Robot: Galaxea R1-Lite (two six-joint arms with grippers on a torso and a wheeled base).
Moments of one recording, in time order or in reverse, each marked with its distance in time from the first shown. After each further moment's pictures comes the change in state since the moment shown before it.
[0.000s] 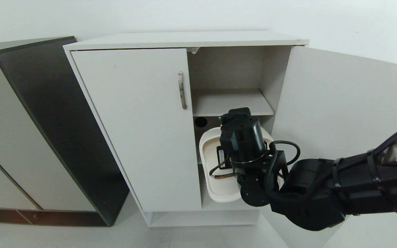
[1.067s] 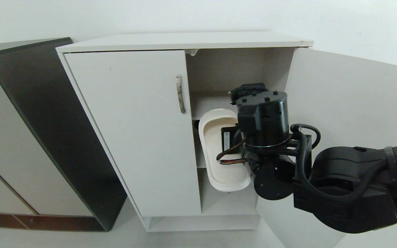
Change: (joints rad) left arm 0.000 0.000 0.000 0.000 0.000 0.000; right arm 0.024 -0.110 -0.003 0.001 -0.028 -0.013
